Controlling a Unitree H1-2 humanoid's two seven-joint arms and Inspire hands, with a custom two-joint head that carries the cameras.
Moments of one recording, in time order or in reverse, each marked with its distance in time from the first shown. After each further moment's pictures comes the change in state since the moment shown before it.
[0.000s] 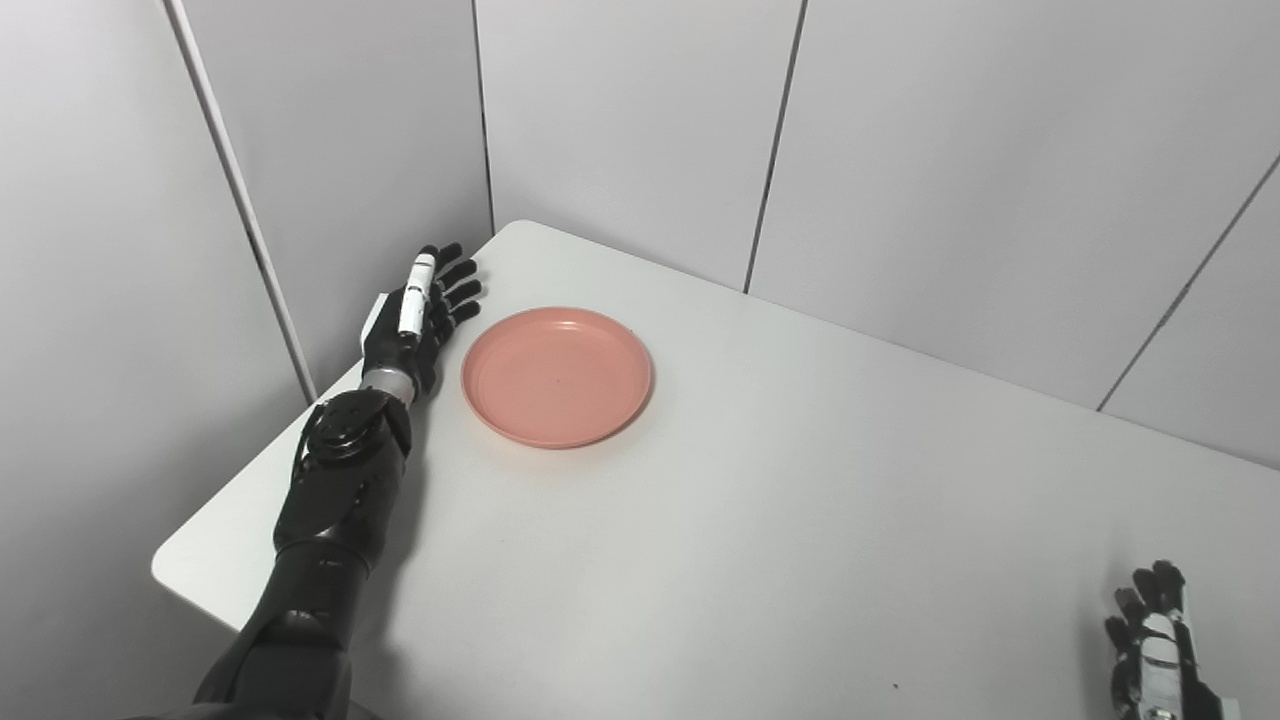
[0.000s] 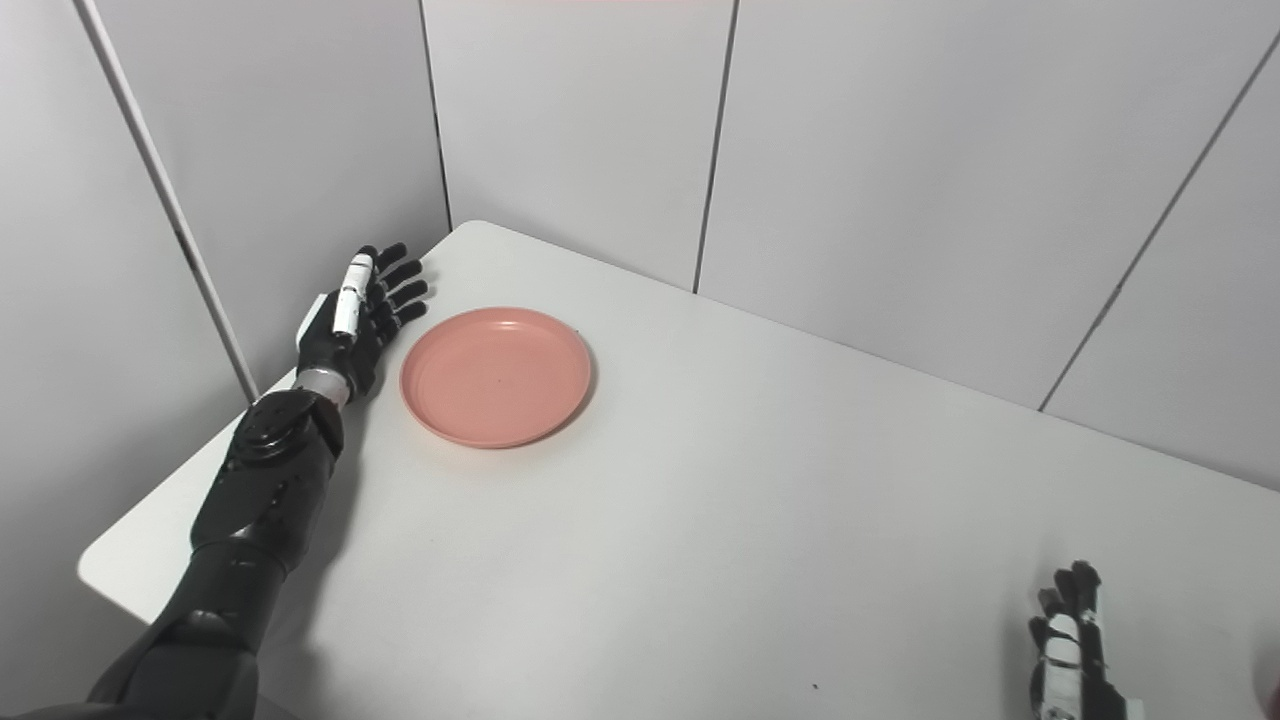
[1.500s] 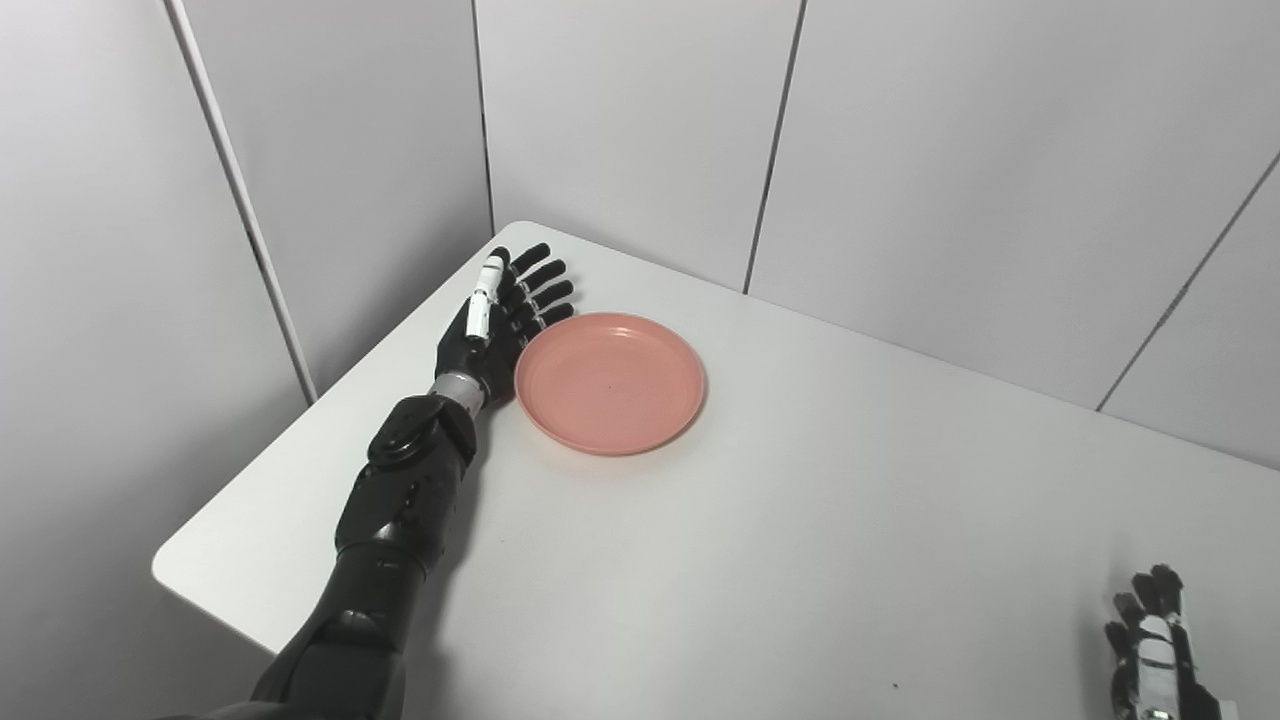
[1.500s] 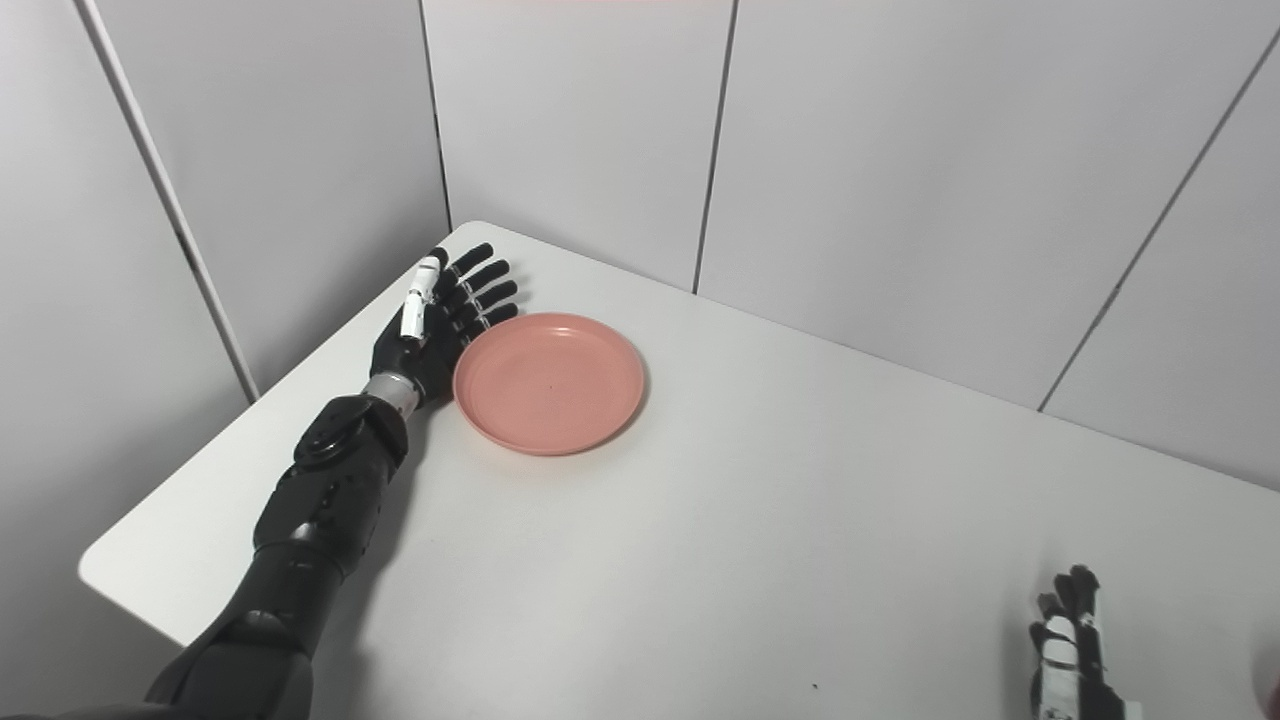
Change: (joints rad) left arm -0.031 -0.101 -0.040 -0.024 -0.125 0.046 -0.116; right arm 0.002 0.003 -0.002 -0.004 0.001 0.020 0.001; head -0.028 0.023
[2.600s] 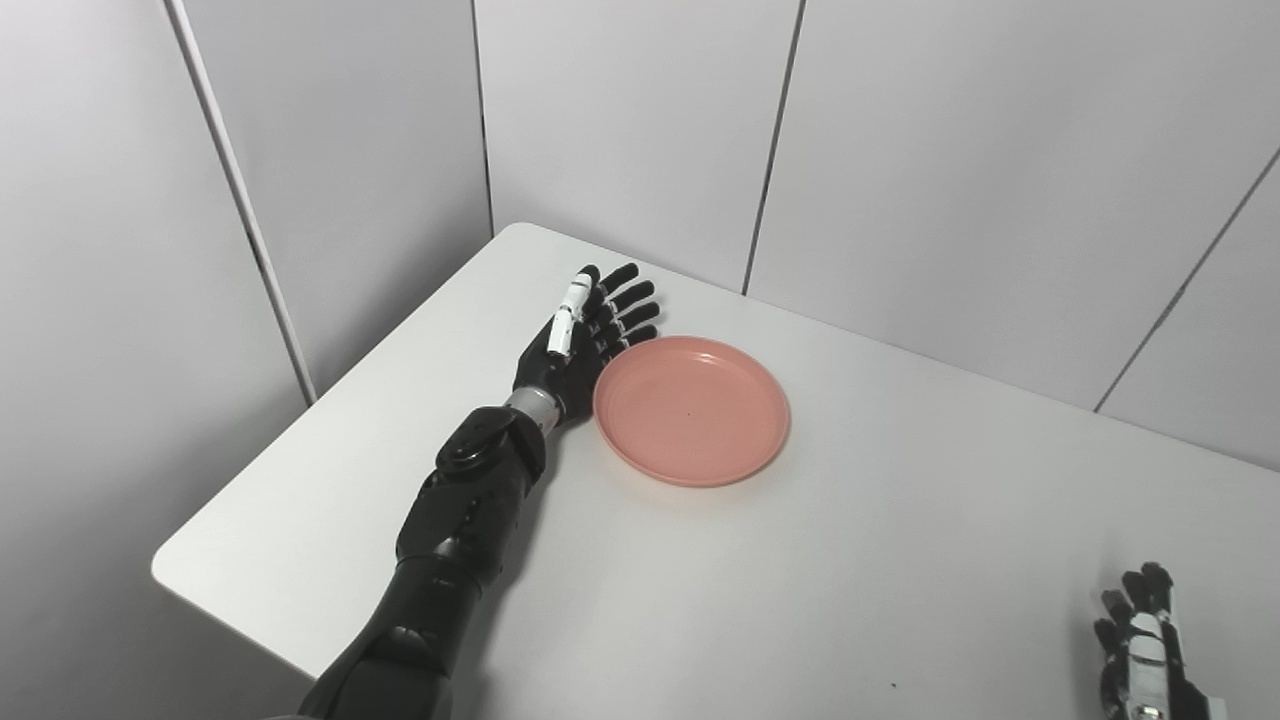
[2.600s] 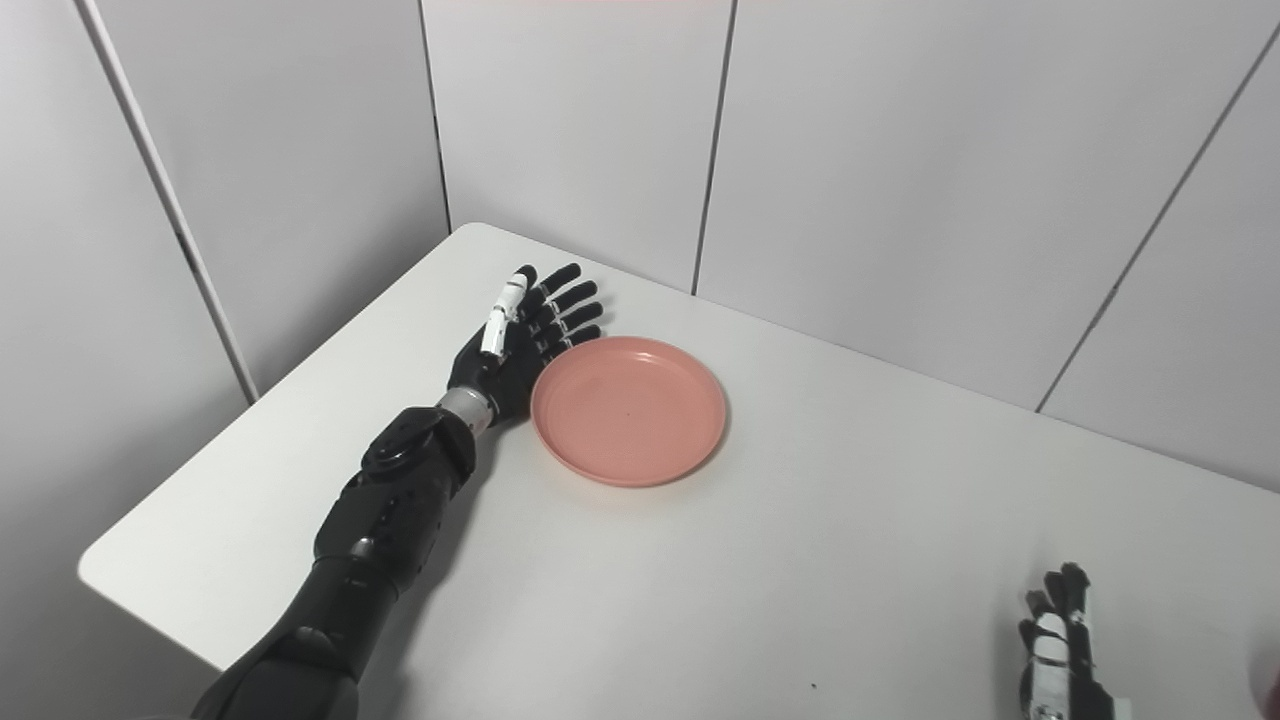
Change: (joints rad) left arm -0.030 -0.085 -0.113 -0.012 0.014 0.038 -0.025; right arm 0.000 0.017 0.003 0.004 0.000 0.000 0.000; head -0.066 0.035
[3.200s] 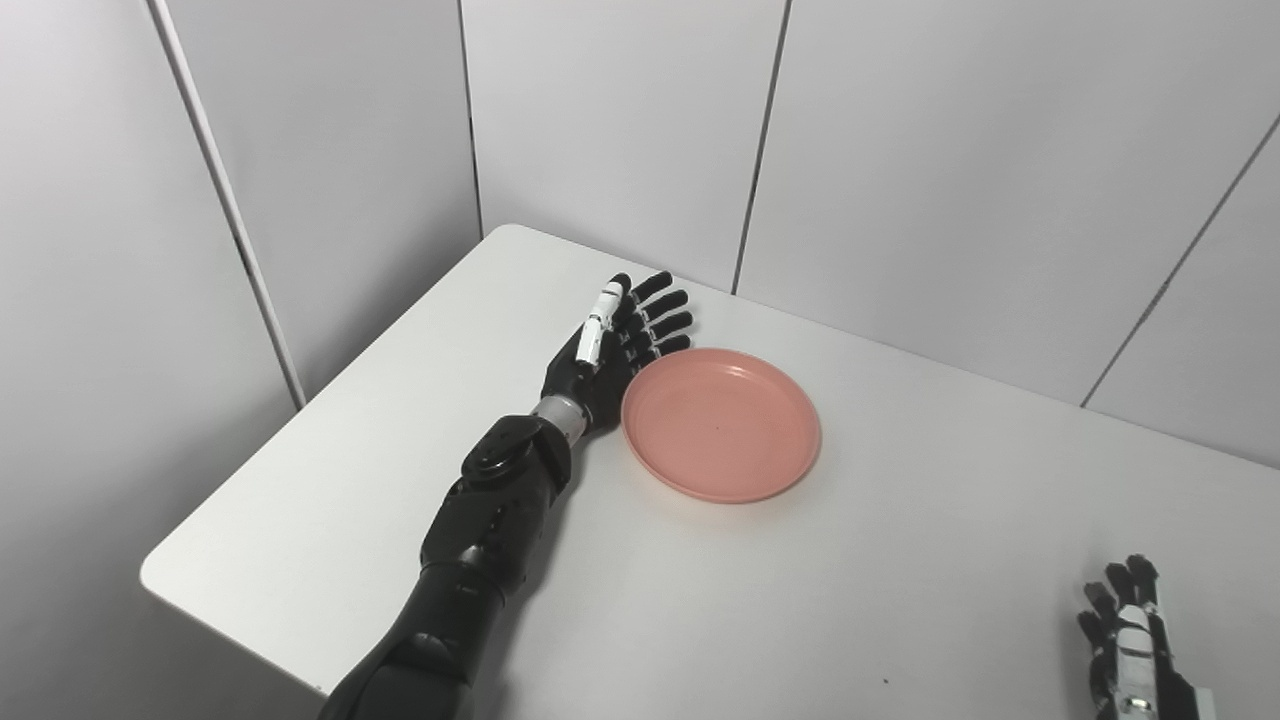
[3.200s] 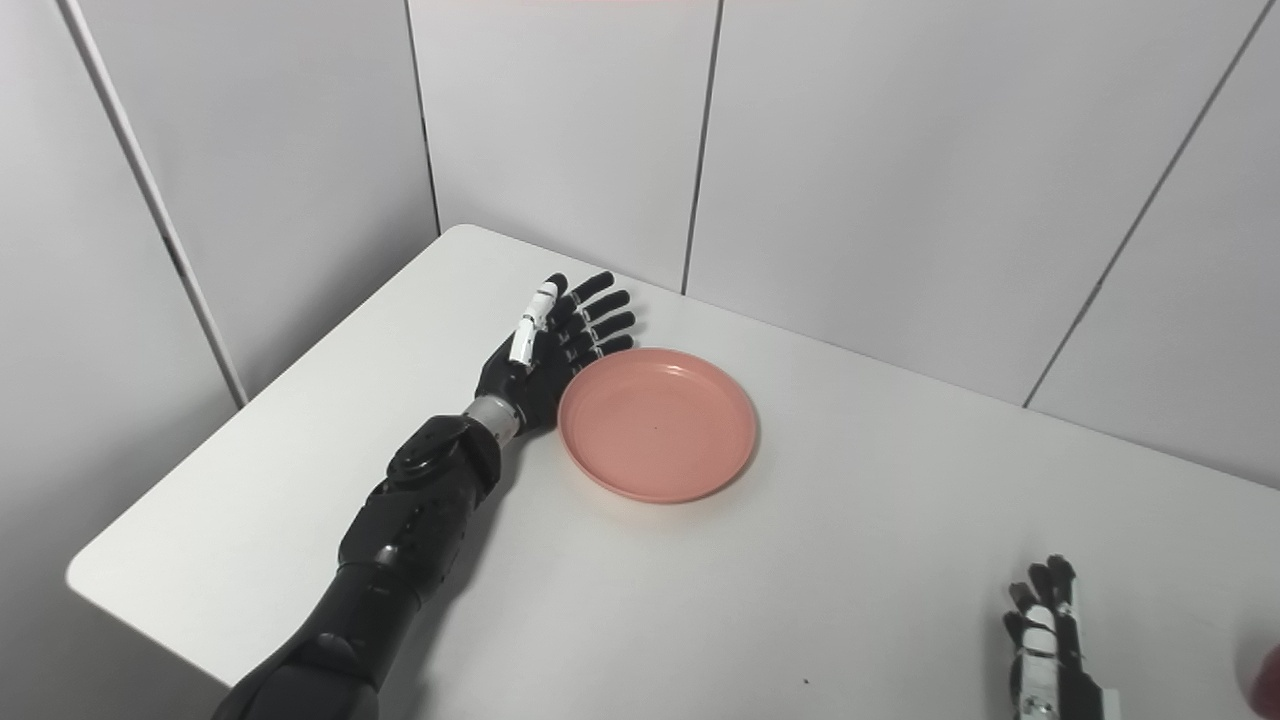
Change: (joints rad) left arm -0.014 -0.055 -0.018 0.015 0.006 -0.016 -0.009; right arm -0.001 0.007 0.001 0.002 -0.015 0.000 -0.005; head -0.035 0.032
